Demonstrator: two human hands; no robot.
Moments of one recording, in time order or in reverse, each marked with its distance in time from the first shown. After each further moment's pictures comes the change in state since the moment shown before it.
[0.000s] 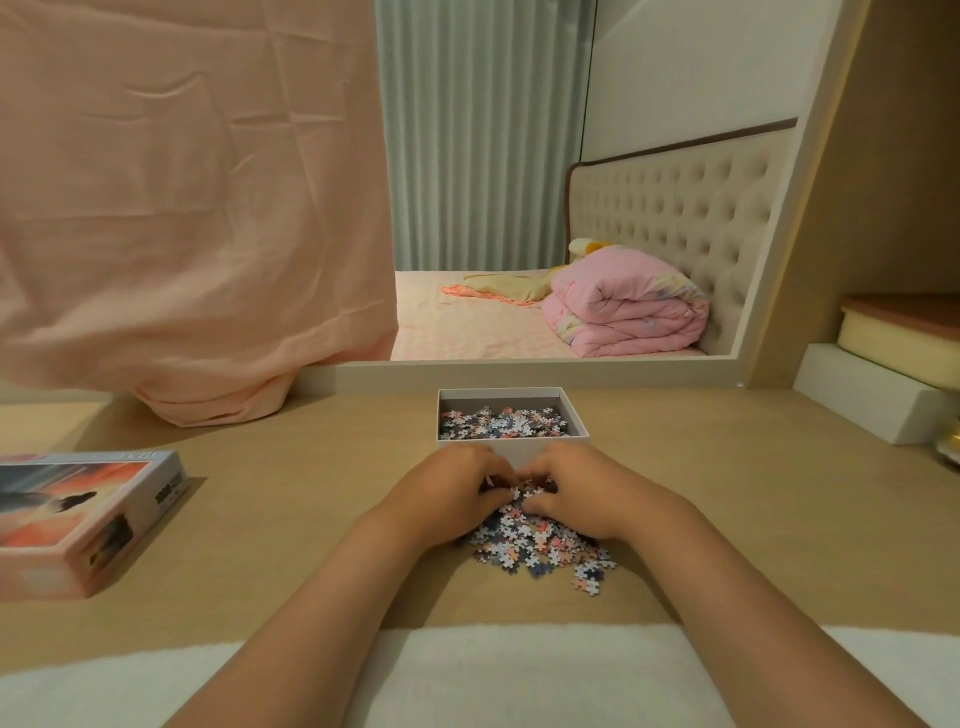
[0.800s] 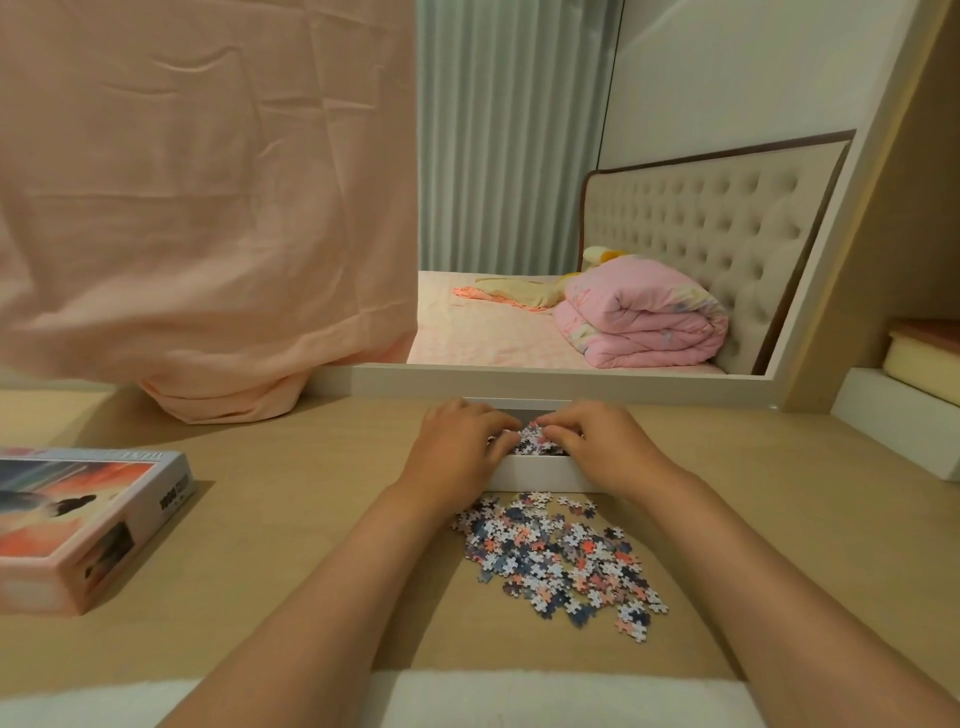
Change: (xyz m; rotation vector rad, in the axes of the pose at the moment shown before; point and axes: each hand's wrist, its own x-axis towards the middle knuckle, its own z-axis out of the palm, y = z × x) left_hand 0.032 -0.042 -0.004 0.067 0.279 -0.157; right_hand 0.060 0.008 -0.016 0.125 0.337 0.034
